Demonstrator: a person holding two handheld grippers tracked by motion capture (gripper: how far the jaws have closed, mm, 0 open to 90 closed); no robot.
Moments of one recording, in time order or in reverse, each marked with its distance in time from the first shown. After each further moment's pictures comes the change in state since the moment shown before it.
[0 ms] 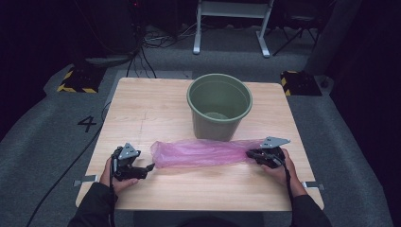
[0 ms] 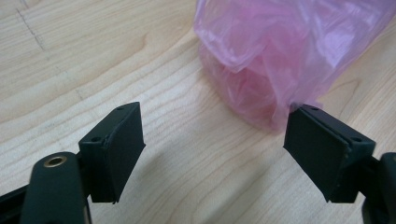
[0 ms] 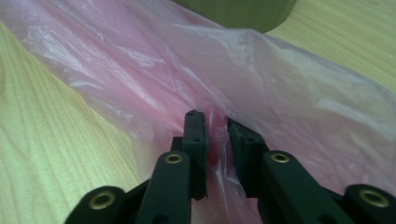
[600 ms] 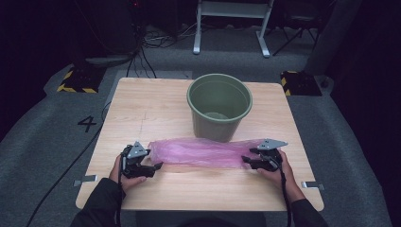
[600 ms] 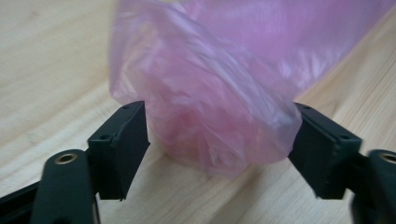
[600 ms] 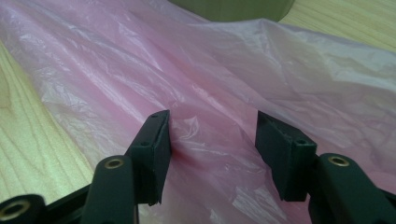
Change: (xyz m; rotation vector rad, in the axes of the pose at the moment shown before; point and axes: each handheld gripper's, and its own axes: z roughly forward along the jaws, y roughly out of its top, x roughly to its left) left arm -0.008 0.013 0.012 -0.063 -0.052 0.030; right arm 0.015 0.001 0.002 0.012 -0.035 0.068
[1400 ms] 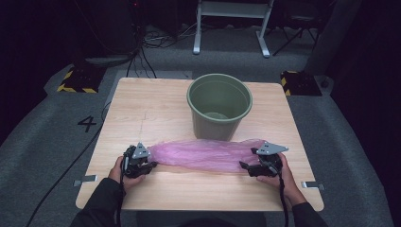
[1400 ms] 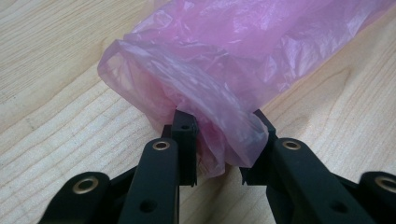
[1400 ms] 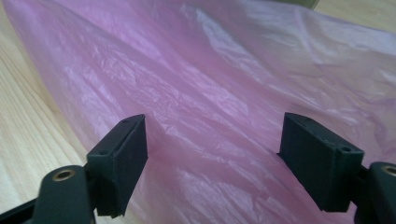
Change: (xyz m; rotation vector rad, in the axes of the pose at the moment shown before) left arm -0.007 0.002 0.007 0.154 0.019 0.068; right arm 0.025 0.005 -0.015 -0.023 -0.022 -0.028
